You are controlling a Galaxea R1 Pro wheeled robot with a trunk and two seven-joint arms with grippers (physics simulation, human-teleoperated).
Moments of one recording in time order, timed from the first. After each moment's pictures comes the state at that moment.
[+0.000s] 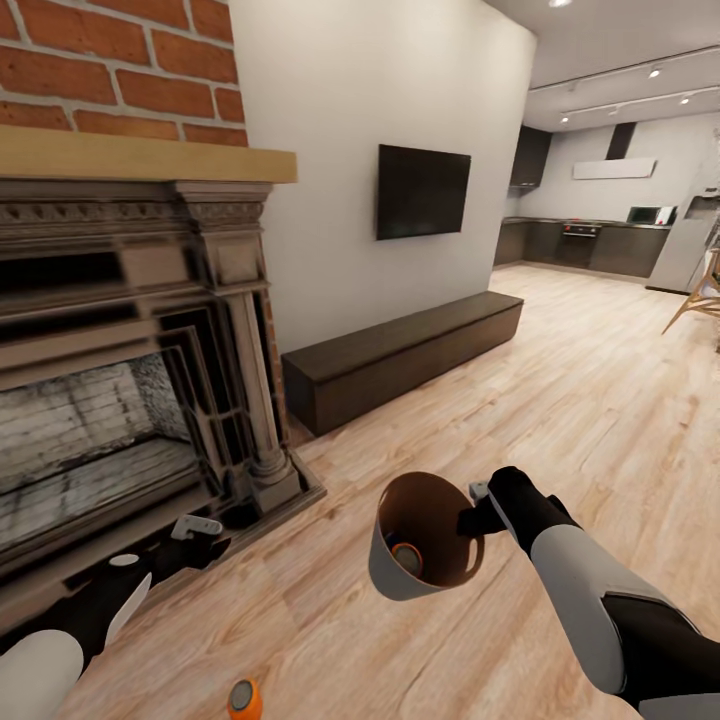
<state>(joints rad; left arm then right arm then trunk) -0.66 0.30 -0.18 -0.48 0.15 0.08 -0.35 -0.96 -0.02 -0.13 -0.39 0.48 0.83 0.35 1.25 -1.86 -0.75</state>
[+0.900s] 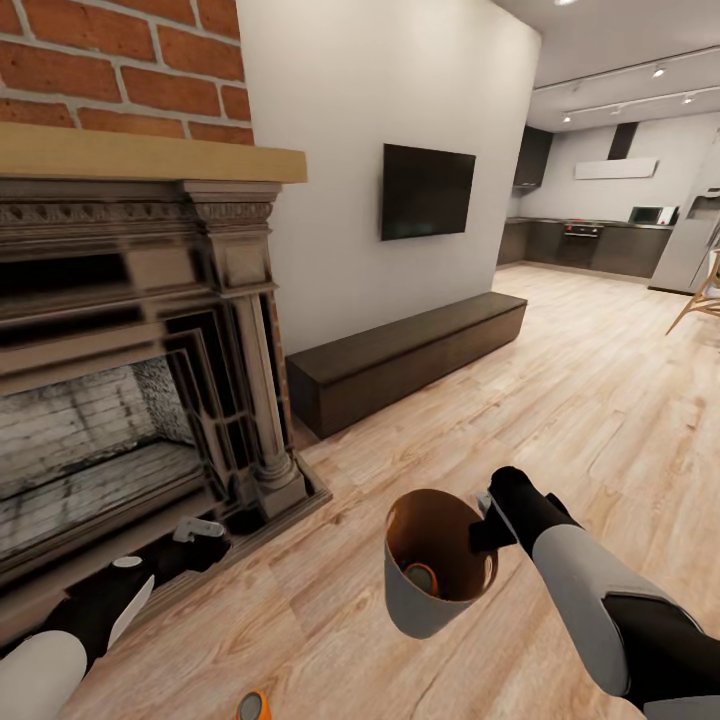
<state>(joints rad) -0.66 0.29 -0.18 -0.47 0.14 0.09 -0.33 -0.96 -0.03 -0.08 -0.39 0.52 1.02 0.35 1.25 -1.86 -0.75</state>
